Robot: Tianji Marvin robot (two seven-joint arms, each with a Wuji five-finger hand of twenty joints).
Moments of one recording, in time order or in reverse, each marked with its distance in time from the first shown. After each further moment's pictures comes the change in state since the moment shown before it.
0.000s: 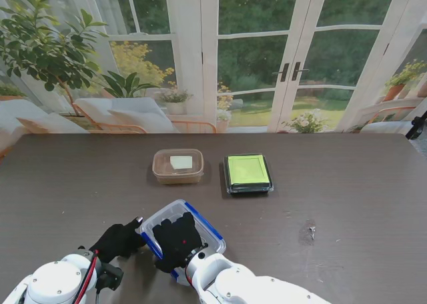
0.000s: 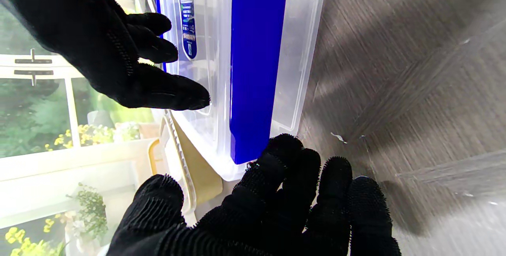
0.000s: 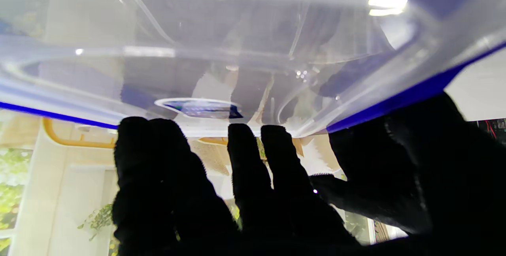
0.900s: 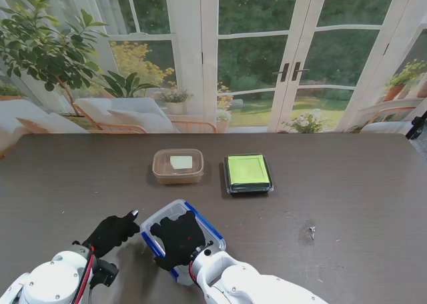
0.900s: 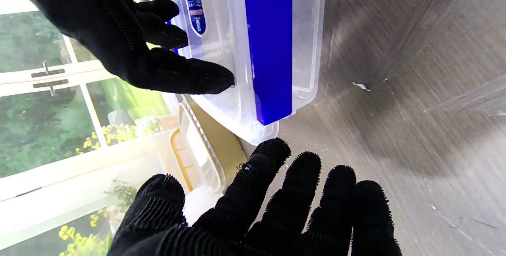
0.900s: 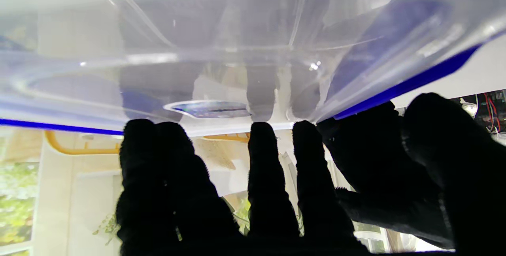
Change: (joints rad) left arm 0.019 0.004 -0.021 -0.050 0.141 -0.050 0.012; right arm -0.061 -0.004 0.091 0.015 0.033 -0.081 -0.060; left_hand 0.010 -0.001 0.000 0.000 -0.081 -0.089 -0.050 -0.059 0.000 -0.004 -0.047 -0.247 0.002 0.000 -0.207 -0.140 0.000 0.000 -0.163 -0.083; right_hand -0.169 0.030 0.096 0.116 -0.069 -0.303 0.004 0.174 -0.036 -0.200 0.044 0.013 -0.045 -0.025 0.000 0.010 -0.021 -0.035 -0.004 0.003
